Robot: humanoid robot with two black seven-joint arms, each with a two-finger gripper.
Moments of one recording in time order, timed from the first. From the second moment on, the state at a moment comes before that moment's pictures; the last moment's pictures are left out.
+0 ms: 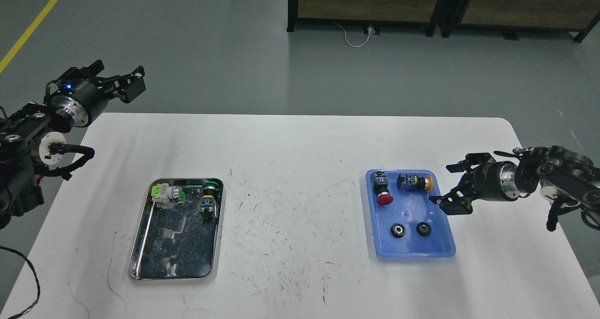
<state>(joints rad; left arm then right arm) -1.00 0.24 -0.03 -0.13 -0.07 -0.37 -0.29 0.72 -0.72 0.30 0.80 -0.76 0.58 0.00</state>
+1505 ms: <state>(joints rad) -1.00 0.25 -0.03 -0.13 -0.07 -0.35 -0.29 0.97 -0.48 0.36 0.74 -0.38 0.09 -0.05</state>
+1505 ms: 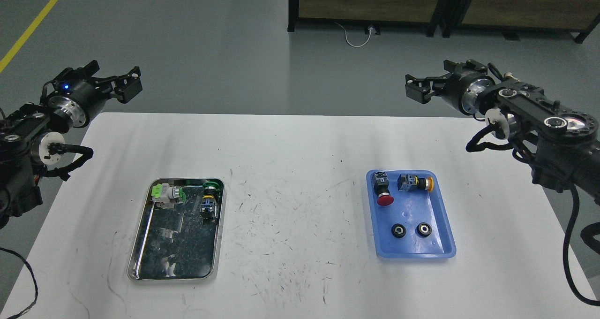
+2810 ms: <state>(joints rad) -0.96 0.29 -0.03 -0.13 -0.07 -0.37 -0.30 0.82 -0.72 -0.02 1.01 -0.68 0.58 -0.14</state>
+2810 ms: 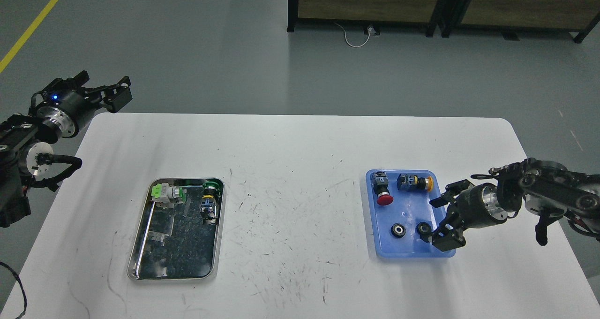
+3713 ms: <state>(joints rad) -0.95 0.30 -0.03 -0.13 -0.07 -0.37 -0.30 0.78 -0.68 0.00 0.94 -0.72 0.58 -0.13</state>
